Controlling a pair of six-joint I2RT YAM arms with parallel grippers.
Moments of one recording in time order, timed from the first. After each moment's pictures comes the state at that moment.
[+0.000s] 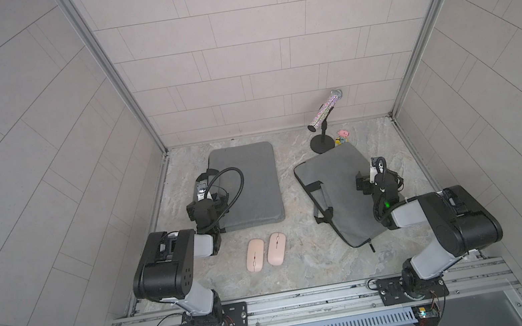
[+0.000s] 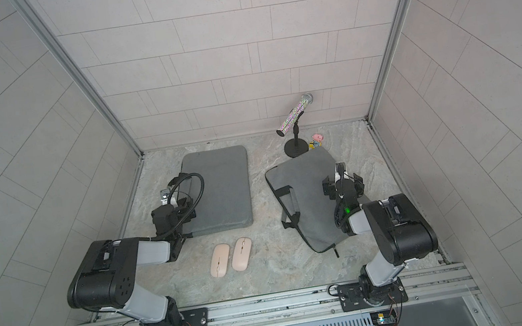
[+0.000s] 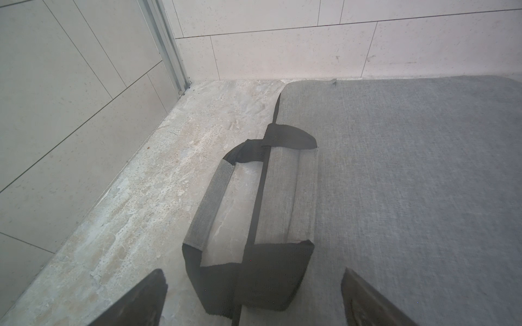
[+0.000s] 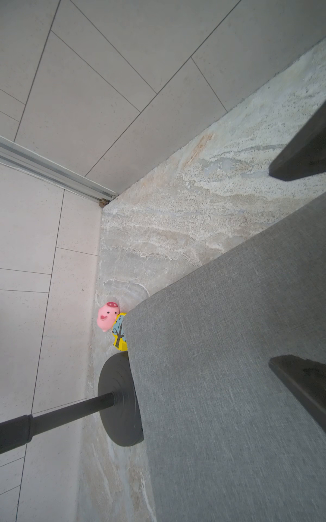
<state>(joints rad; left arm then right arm) -0.07 1.59 0.37 0.83 -0.30 0.00 0.07 1.57 0.35 0.89 0.36 -0.05</state>
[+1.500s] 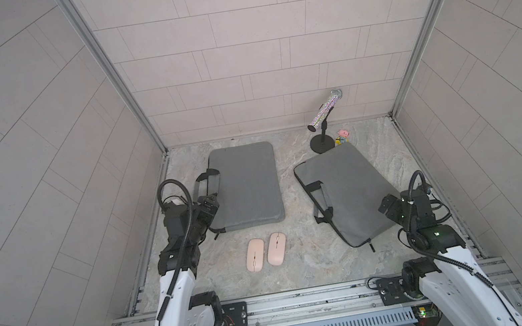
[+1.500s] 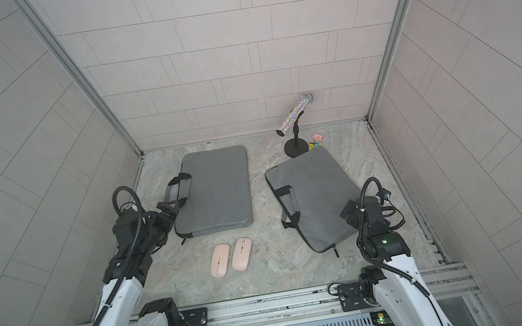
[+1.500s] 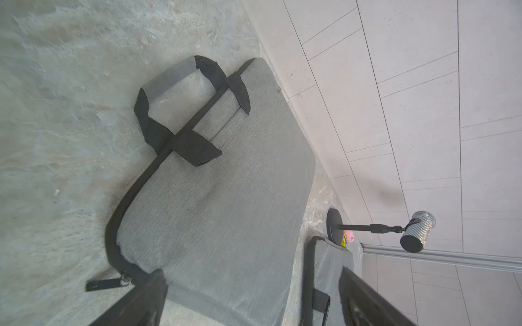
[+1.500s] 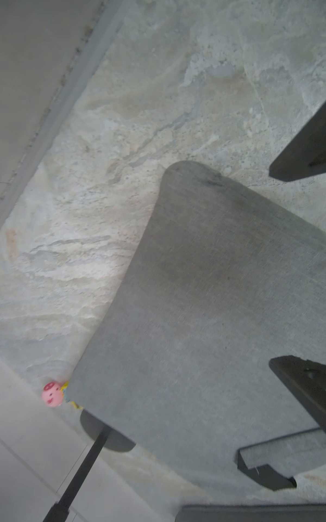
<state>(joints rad) 0.08 0.76 0.56 -0.33 0.20 -0.91 0.01 0.58 0.37 -0.59 0.26 0.72</state>
